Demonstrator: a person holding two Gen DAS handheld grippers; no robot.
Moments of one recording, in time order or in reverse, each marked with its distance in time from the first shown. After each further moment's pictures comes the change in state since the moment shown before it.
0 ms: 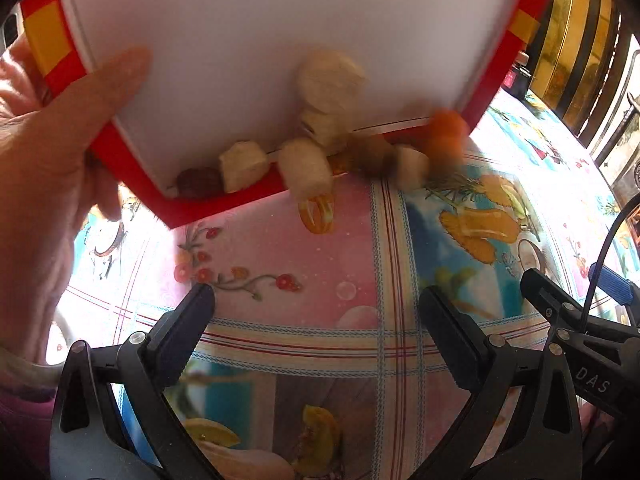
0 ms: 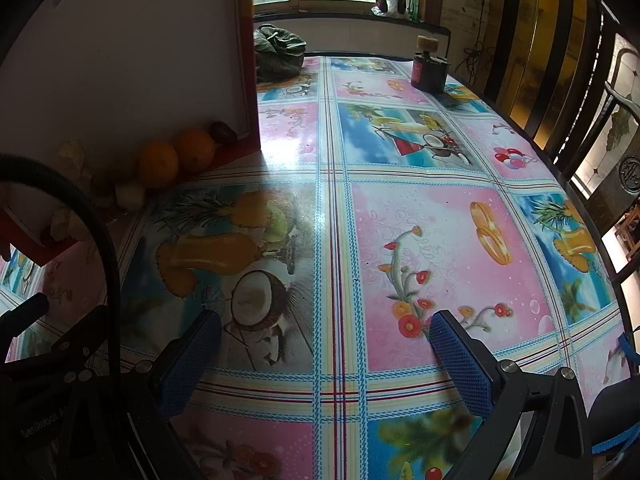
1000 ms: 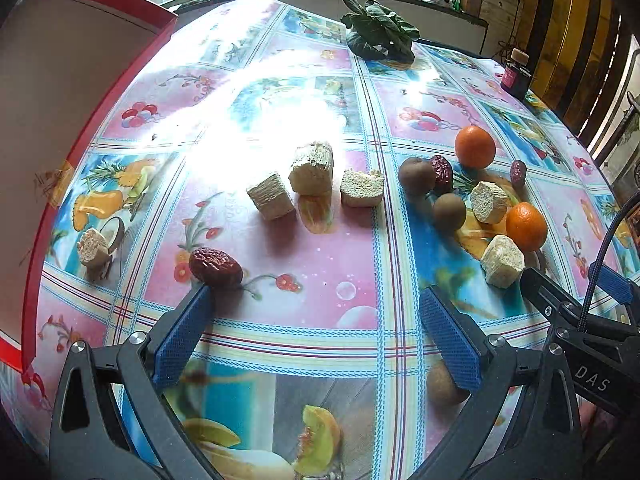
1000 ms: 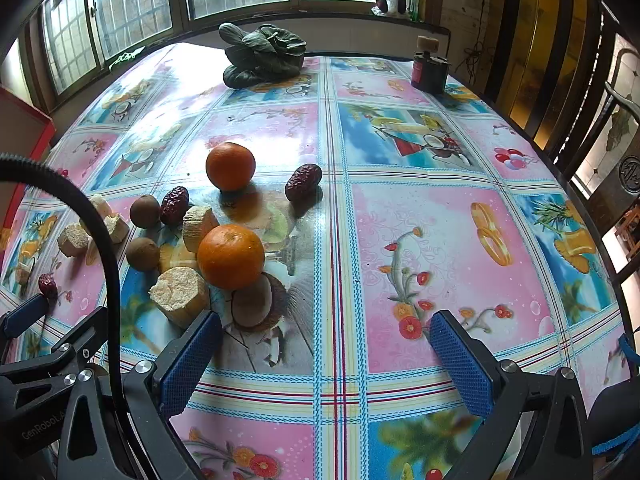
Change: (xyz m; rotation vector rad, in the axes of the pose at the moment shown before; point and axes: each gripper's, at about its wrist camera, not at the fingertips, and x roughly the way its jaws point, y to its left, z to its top) left arm 0.001 0.000 0.004 0.001 0.000 0.000; right arm 0.001 0.000 0.001 0.000 0.000 0.000
